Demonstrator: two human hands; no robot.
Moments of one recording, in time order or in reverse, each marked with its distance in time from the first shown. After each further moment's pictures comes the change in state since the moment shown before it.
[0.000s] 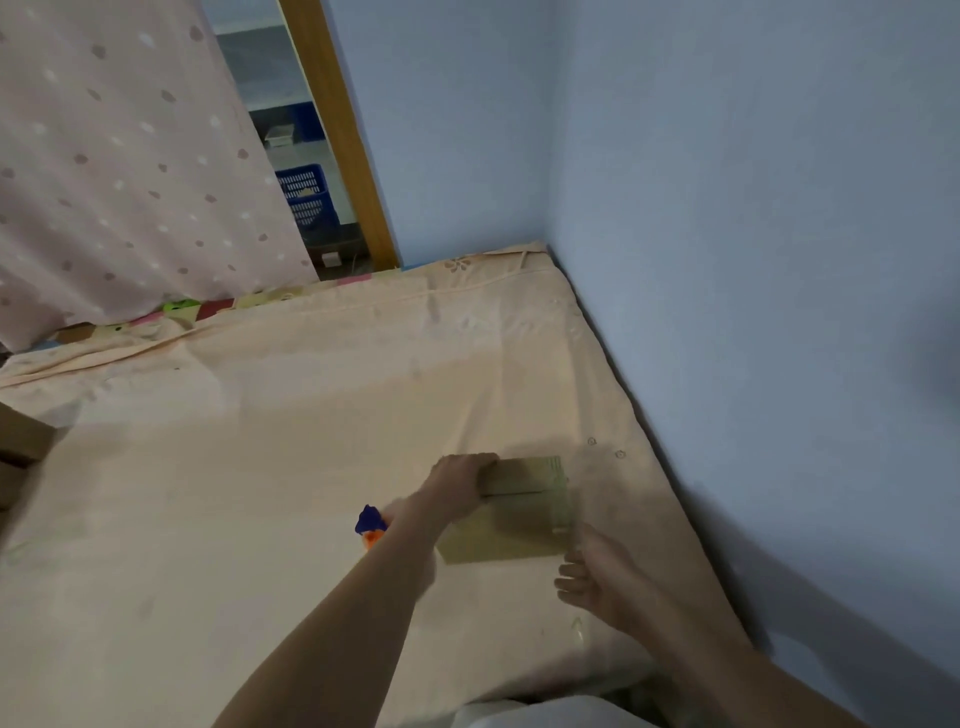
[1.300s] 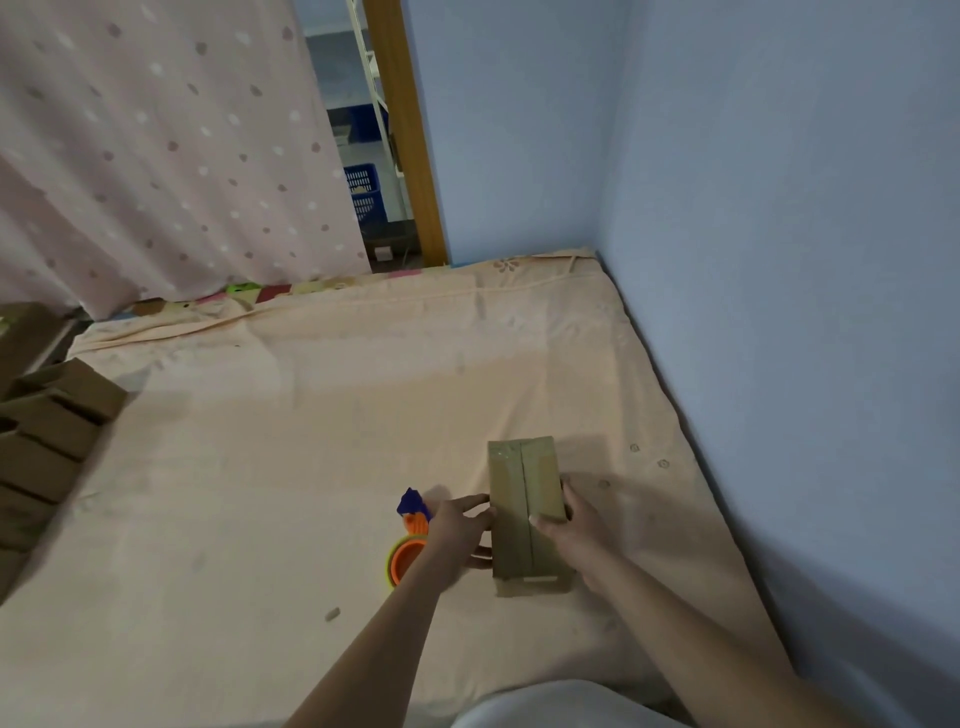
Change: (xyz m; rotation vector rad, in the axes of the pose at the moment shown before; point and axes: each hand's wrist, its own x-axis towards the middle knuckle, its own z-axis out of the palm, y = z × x) left_hand -0.071 -0.029 0.048 -1.176 0.122 -0.550; right_hand -0.002 -0.008 0.063 -0.542 -0.041 -0.525
